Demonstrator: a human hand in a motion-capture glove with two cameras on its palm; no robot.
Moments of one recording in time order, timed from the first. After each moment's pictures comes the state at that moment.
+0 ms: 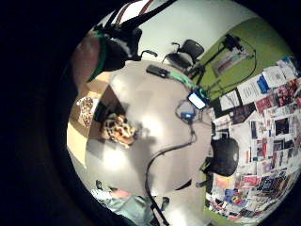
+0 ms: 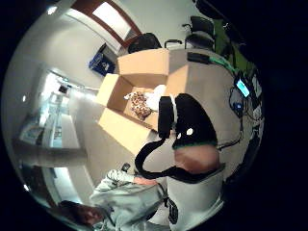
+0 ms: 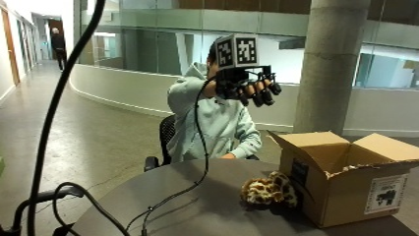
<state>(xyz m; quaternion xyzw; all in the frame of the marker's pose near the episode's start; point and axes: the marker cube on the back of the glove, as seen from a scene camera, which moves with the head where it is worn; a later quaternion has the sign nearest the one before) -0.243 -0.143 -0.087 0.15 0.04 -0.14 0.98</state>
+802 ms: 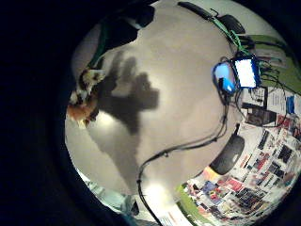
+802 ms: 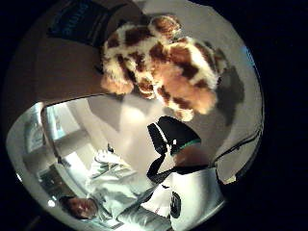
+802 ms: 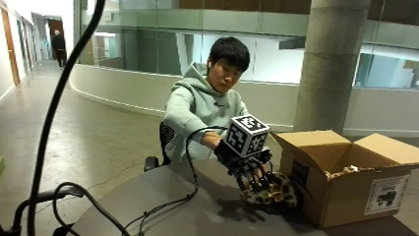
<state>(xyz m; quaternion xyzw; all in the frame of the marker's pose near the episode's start) -0.223 -0.176 0.131 -0.08 0.10 -0.17 0.98</state>
